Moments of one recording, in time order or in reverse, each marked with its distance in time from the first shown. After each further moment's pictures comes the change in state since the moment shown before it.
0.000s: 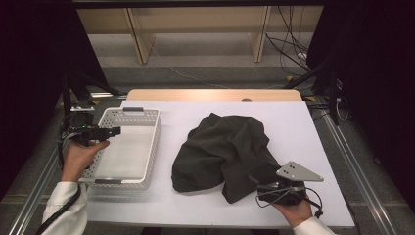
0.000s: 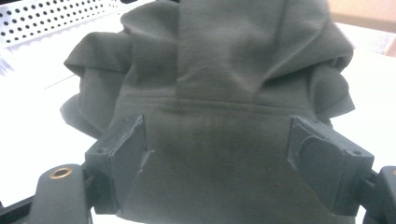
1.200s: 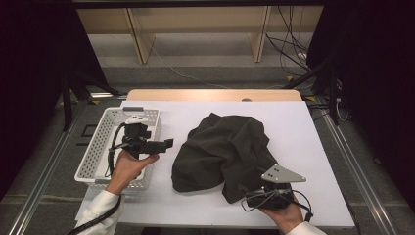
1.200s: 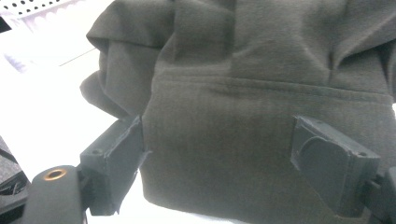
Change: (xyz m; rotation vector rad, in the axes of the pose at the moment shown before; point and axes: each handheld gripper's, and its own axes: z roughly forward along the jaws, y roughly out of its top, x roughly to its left) left arm -0.134 -0.027 0.017 -0.016 -0.275 0.181; right arm 0.024 0.000 0.015 0.096 0.036 -0.011
